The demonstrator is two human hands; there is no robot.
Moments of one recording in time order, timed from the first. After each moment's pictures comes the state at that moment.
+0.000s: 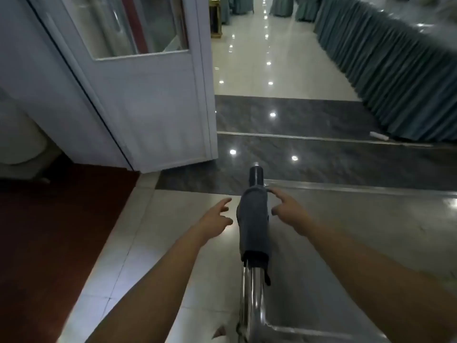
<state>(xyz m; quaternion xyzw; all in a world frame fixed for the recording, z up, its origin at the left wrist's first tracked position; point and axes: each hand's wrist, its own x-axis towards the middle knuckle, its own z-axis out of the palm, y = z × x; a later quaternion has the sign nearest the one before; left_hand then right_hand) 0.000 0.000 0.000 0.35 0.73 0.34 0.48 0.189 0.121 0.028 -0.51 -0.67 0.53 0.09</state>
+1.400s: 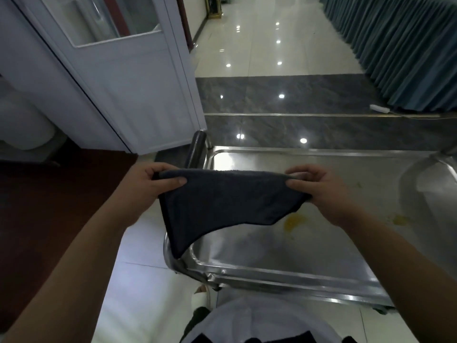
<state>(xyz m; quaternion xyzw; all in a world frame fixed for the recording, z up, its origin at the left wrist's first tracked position) 0.174 -0.075 0.146 0.40 0.72 0.46 0.35 0.470 0.115 0.088 -0.38 -0.59 0.66 0.27</state>
